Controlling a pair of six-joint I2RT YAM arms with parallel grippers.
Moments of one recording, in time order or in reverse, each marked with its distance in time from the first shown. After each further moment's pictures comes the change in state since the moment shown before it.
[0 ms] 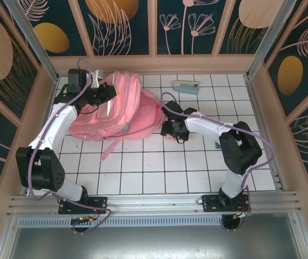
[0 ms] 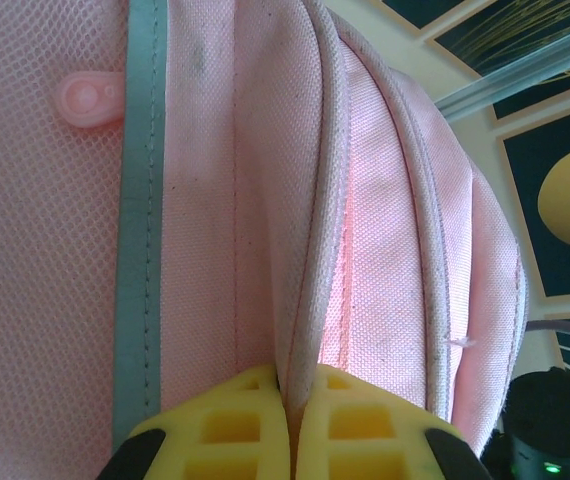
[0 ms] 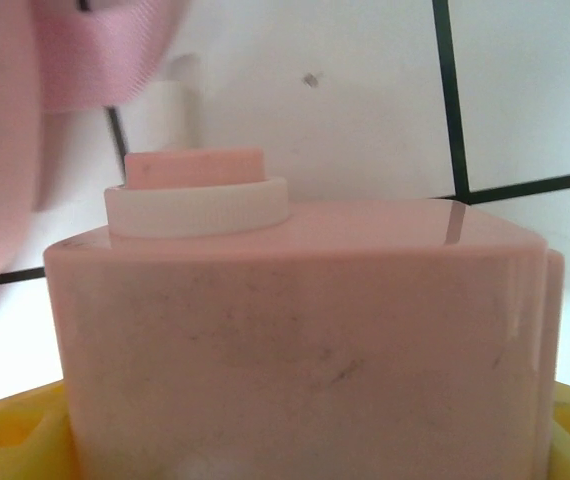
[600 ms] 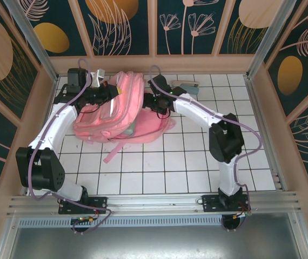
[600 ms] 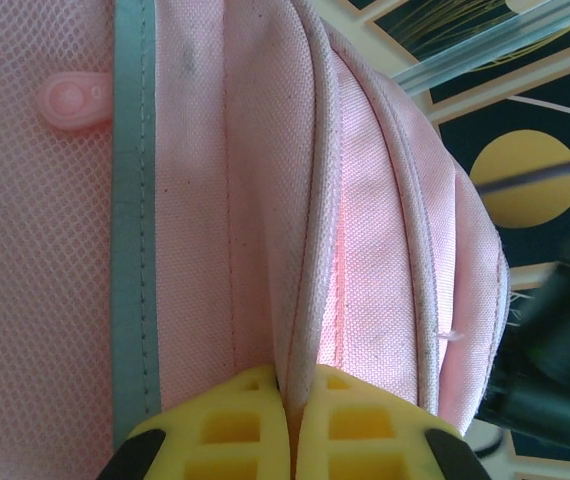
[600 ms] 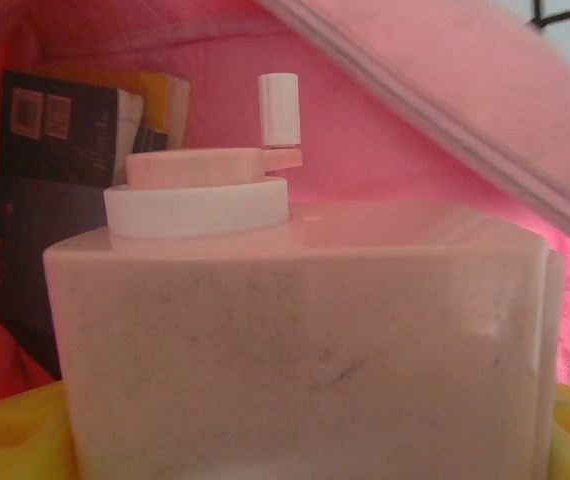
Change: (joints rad) left arm 0.002 0.000 0.000 0.030 0.130 -0.071; right arm 0.010 0.254 0.513 0.071 -0.157 0.006
